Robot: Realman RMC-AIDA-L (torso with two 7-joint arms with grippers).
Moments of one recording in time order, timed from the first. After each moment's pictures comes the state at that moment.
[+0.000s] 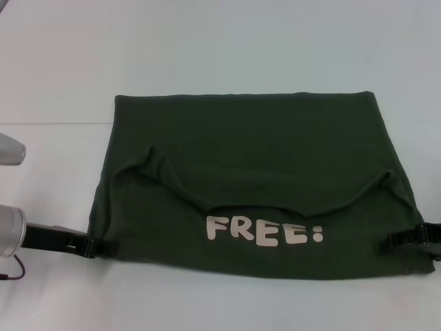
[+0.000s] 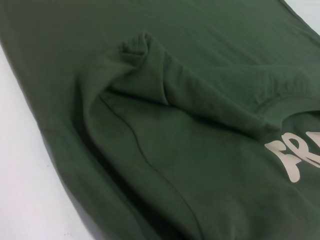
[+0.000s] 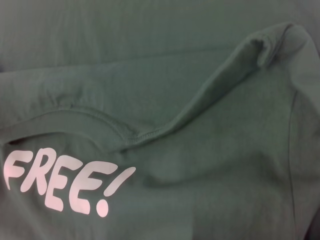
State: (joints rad) left arm -0.66 -1.99 0.71 0.63 2.43 1.30 -2.04; right arm 0.67 1.94 -0.66 -0.69 -2.59 -1.40 2.54
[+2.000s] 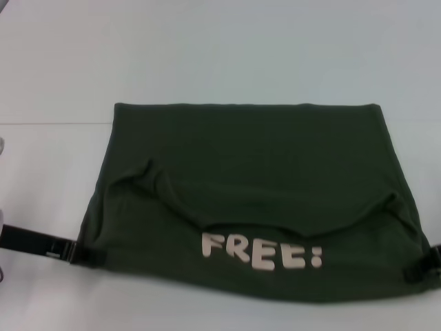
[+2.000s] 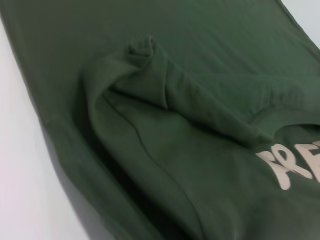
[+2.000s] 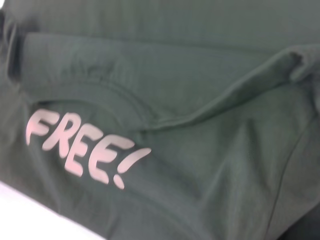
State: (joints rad) left arm -0.66 -1.94 0.71 0.65 2.43 1.46 -2.13; right arm 0.65 1.92 -0.67 -0.74 -2.60 -1.58 2.41
